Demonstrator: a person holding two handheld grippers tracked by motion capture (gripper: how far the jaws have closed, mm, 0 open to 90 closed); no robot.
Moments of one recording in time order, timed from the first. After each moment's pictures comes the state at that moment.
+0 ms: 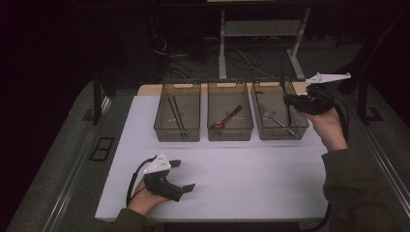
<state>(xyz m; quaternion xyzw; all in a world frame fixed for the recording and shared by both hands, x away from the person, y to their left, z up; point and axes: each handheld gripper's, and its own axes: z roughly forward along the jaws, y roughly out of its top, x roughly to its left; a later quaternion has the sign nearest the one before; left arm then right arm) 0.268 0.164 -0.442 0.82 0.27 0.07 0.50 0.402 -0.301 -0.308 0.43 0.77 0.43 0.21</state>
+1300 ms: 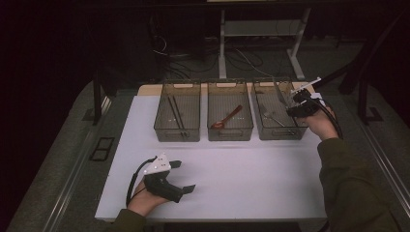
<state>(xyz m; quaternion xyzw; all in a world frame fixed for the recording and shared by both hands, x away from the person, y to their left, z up) 0.267 0.164 -0.441 0.82 0.27 0.07 0.50 0.464 -0.315 -0.382 0.48 0.83 0.23 0.18</state>
